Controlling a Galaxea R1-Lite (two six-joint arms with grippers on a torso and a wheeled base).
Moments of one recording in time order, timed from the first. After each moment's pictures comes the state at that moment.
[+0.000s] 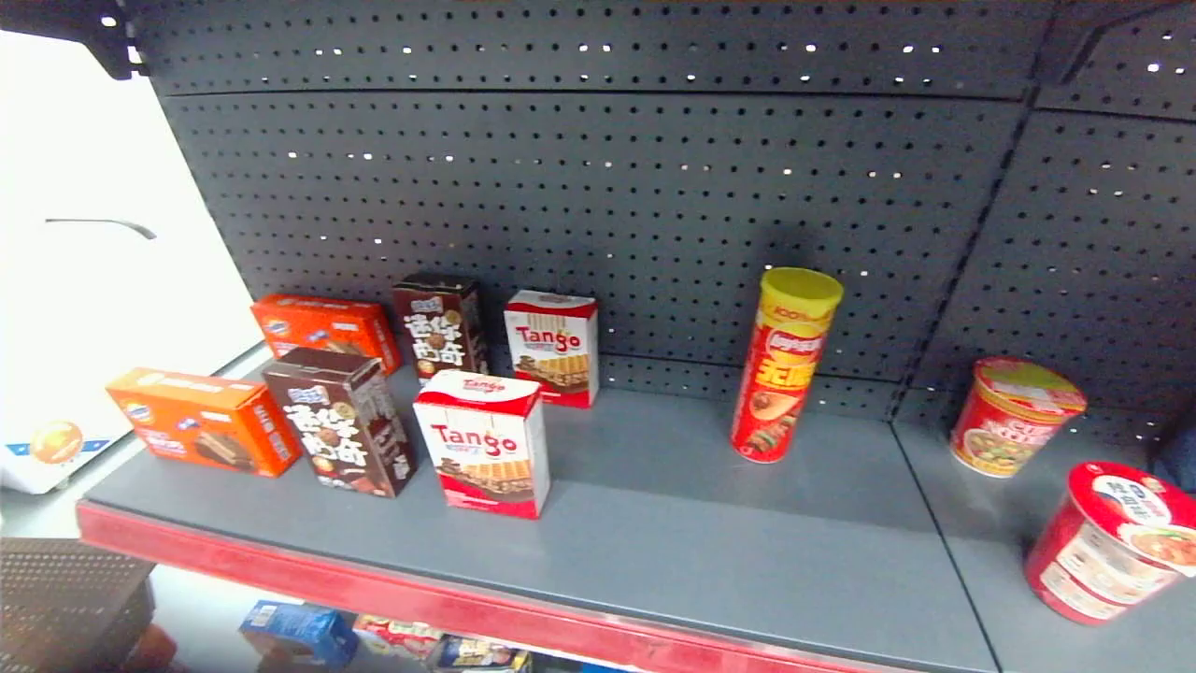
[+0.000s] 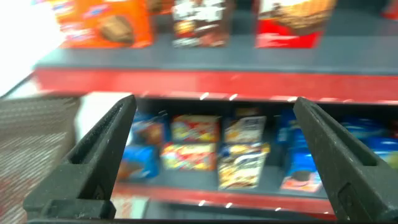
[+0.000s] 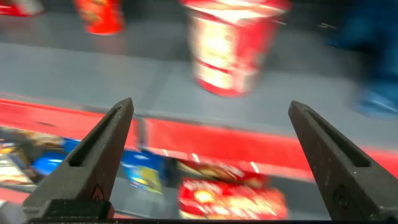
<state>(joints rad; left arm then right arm) 0.00 0.01 0.00 0.00 -0.07 0.01 0.00 0.00 0.00 0.00 0.01 0.00</state>
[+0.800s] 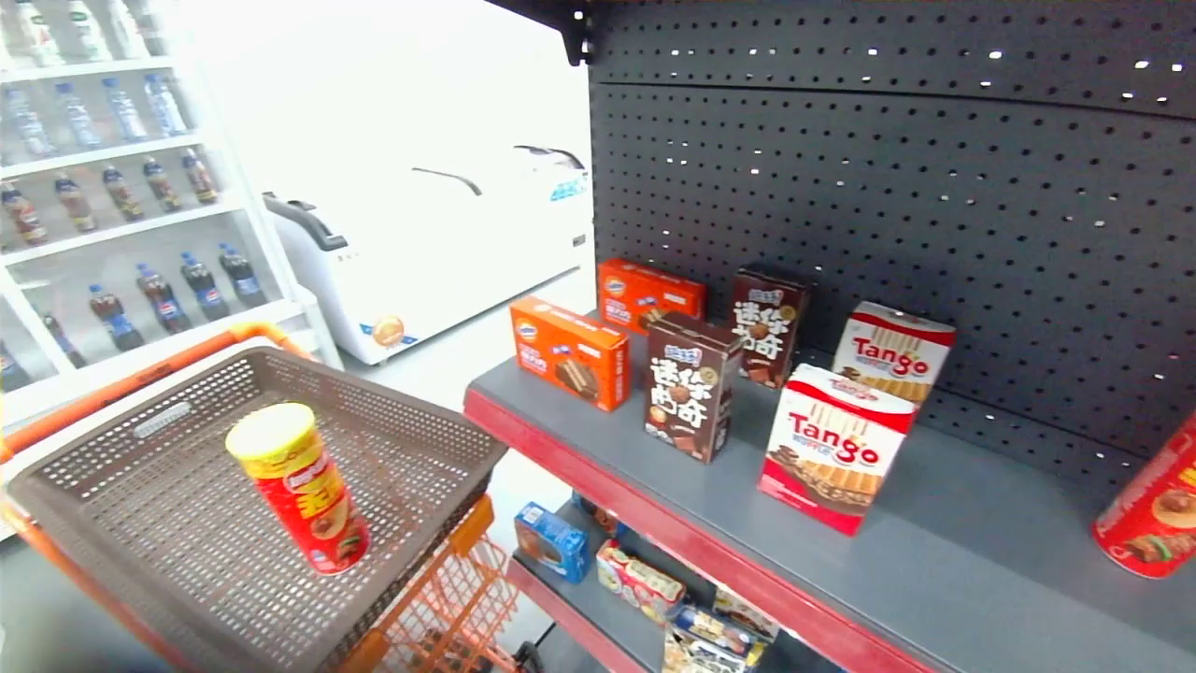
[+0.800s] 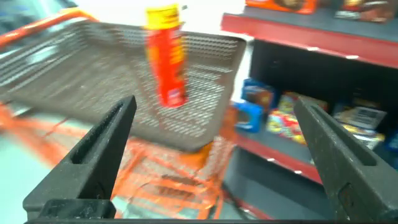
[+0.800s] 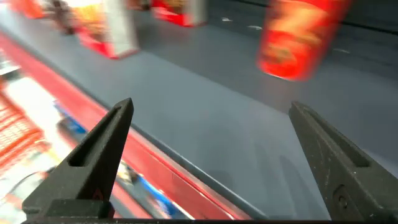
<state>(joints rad) 0.00 0.01 0.00 0.00 -0.07 0.02 0.00 0.00 0.00 0.00 0.01 0.00</state>
